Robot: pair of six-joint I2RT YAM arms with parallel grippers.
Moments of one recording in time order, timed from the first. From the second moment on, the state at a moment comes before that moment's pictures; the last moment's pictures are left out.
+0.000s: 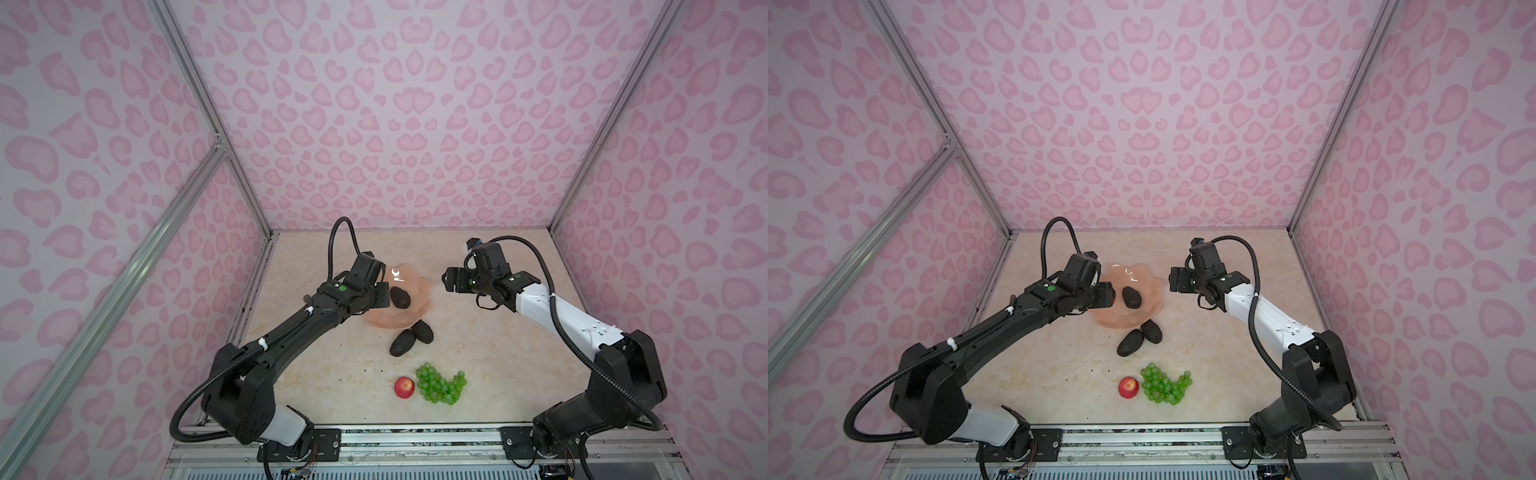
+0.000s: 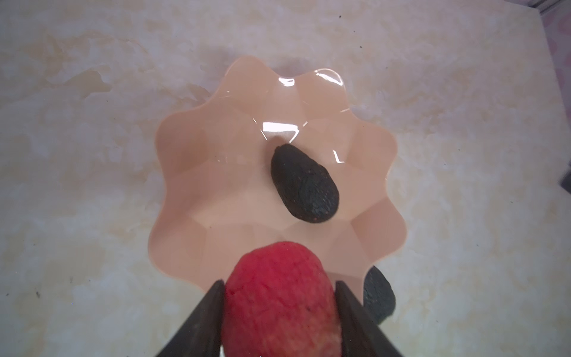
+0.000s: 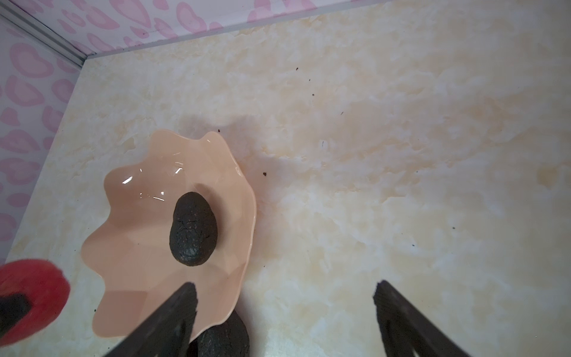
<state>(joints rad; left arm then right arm) -0.54 1.54 1.18 -0.56 -0.07 -0.51 0.43 1.52 1.15 -0.41 -0.02 0.41</state>
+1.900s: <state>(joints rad) -0.19 1.00 0.87 -0.40 -0.25 -0.64 1.26 1.72 1.12 -0.67 0.09 0.15</state>
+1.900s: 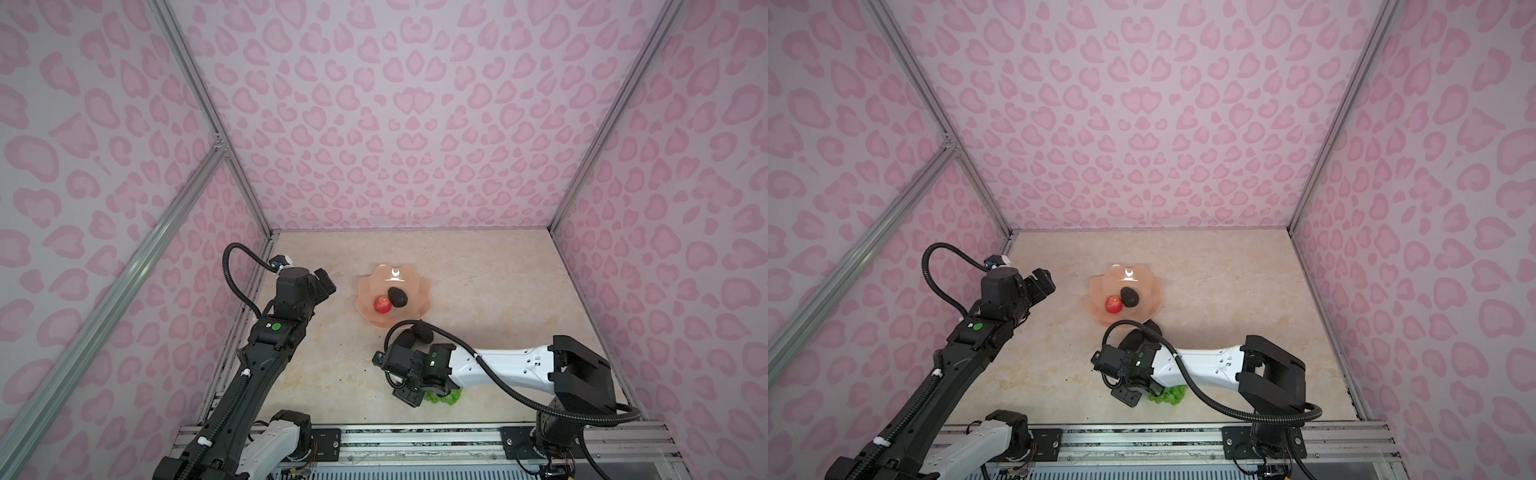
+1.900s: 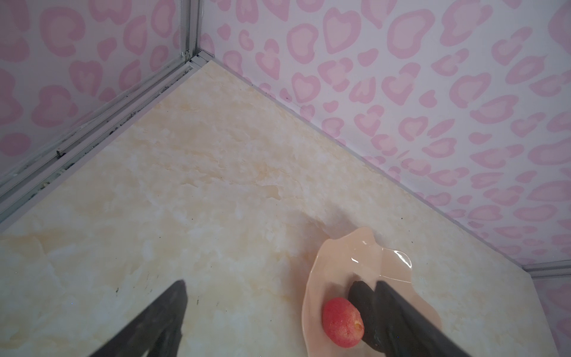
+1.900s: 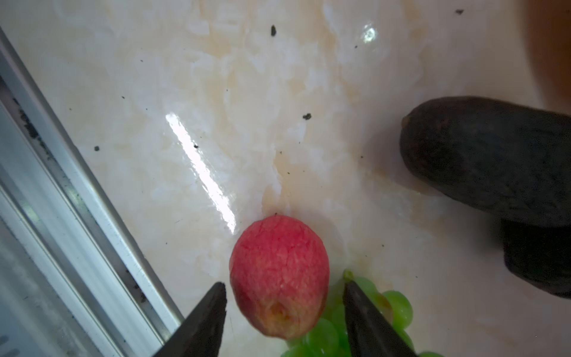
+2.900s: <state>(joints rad) -0.17 0.89 0.82 -0.42 -0.24 -0.63 0.85 1.69 1.42 -0.67 0.08 0.18</state>
